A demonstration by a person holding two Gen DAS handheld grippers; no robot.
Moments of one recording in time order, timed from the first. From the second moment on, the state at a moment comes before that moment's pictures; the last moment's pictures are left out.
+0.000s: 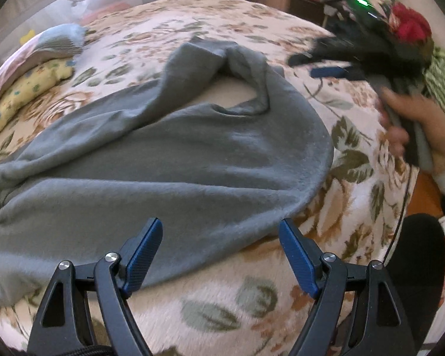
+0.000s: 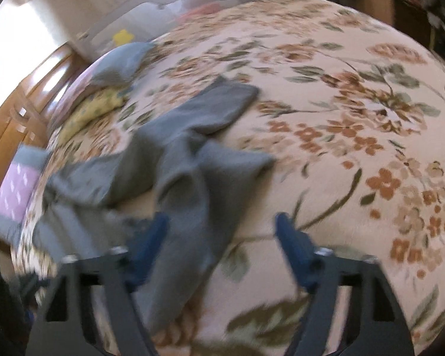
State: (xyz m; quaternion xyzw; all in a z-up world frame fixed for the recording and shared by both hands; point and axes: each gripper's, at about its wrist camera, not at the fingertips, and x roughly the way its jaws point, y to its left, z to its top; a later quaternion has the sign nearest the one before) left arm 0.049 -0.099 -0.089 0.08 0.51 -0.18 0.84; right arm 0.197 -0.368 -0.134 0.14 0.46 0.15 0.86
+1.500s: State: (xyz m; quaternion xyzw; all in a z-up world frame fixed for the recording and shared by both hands) left arm 0.109 -0.044 -0.062 0.06 0.52 -0.21 0.82; right arm 0.130 -0.447 -0.084 0.10 0.40 -0.07 0.91
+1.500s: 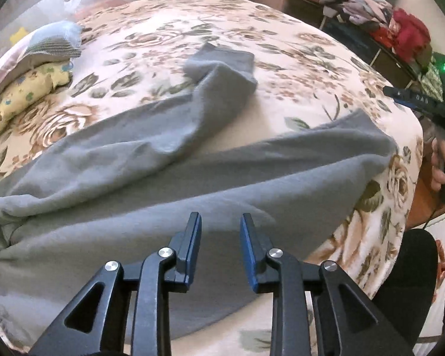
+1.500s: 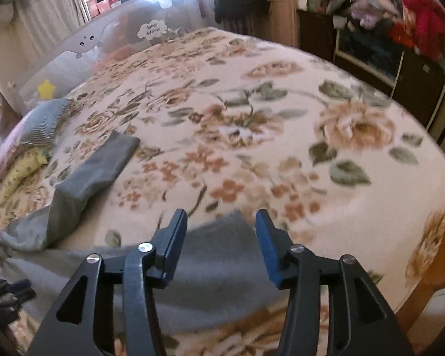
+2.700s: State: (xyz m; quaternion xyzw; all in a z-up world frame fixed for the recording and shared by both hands) left arm 0.194 0.011 -0.051 0.04 0.53 -0.33 0.78; right arm 0.384 -0.289 -0.119 0.09 0.48 0.14 0.86
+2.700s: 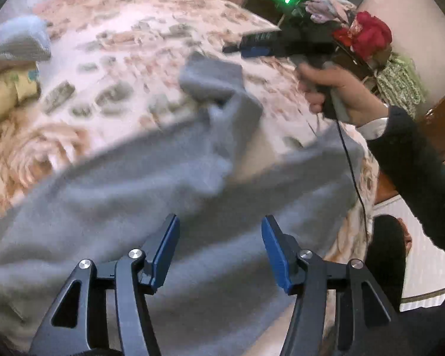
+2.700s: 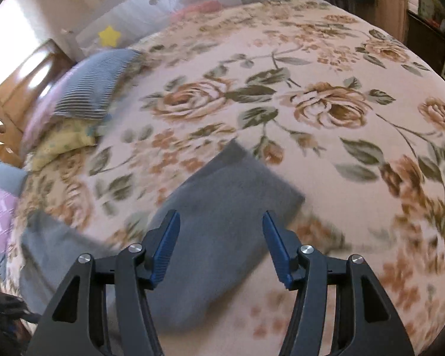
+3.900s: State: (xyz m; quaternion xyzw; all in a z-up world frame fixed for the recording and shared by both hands) left arm 0.231 0.024 -0.022 0.16 0.48 -0.32 0.80; right arm 0.317 -0.461 -0.060 0.16 0.37 0.18 0.90
